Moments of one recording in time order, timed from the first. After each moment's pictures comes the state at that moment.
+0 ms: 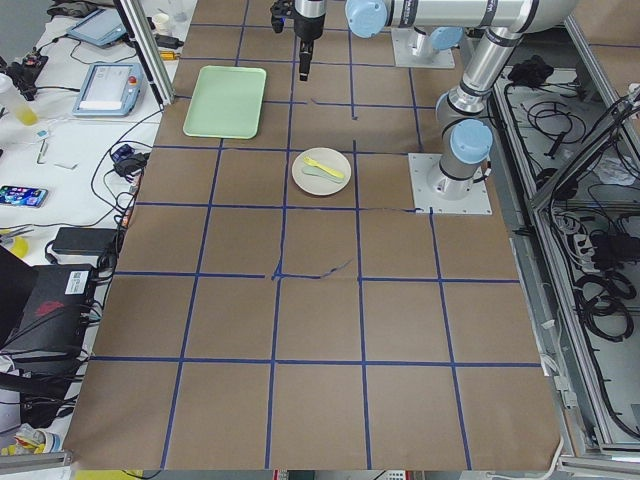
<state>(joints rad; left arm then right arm) -1.55 -1.50 -1.66 -1.46 1.52 0.06 1.73 -1.52 1.48 -1.62 -1.61 0.14</state>
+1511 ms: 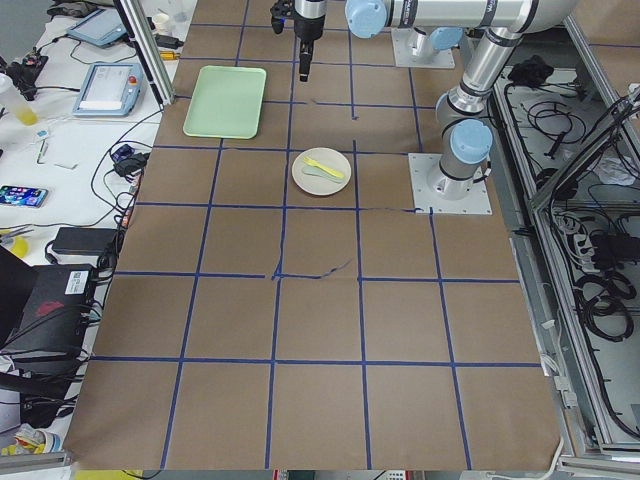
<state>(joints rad) -1.55 -1.50 -1.66 -1.46 1.52 0.06 1.73 -1.52 1.48 -1.61 -1.61 0.14</state>
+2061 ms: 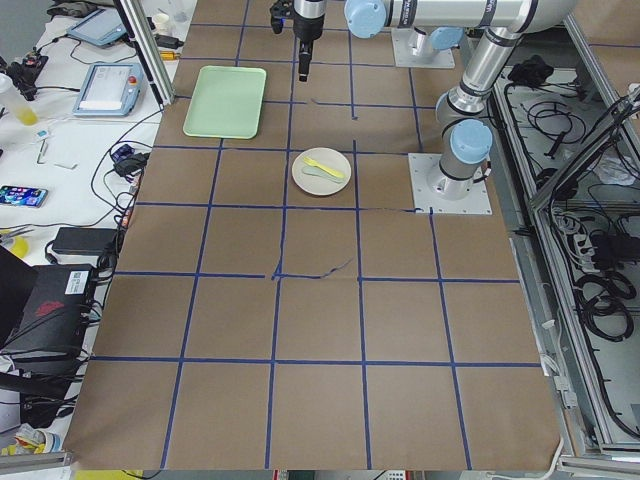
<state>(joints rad) -1.55 -1.50 -1.66 -1.46 1.52 0.07 1.73 -1.52 1.48 -1.61 -1.61 0.14</state>
